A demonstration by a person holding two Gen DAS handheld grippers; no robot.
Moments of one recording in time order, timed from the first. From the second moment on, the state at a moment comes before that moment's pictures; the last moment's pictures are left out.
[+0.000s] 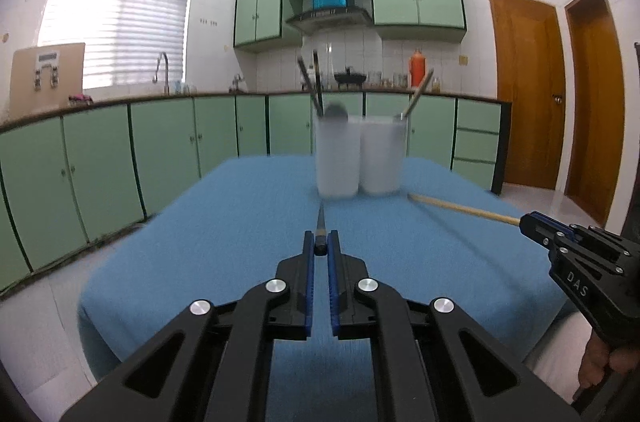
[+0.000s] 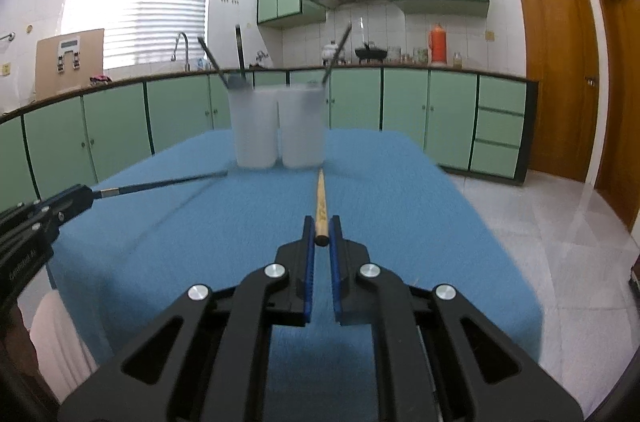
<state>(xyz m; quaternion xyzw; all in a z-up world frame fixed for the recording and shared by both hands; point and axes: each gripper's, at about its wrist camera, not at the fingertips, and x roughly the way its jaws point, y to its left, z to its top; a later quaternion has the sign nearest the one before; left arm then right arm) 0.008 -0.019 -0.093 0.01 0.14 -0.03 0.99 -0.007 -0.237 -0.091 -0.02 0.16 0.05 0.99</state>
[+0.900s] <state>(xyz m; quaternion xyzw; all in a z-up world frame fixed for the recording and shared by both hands) 0.091 -0.011 0.071 0.00 0.12 -0.11 0.99 0.081 -0.257 0.085 -0.01 0.18 0.13 0.98</state>
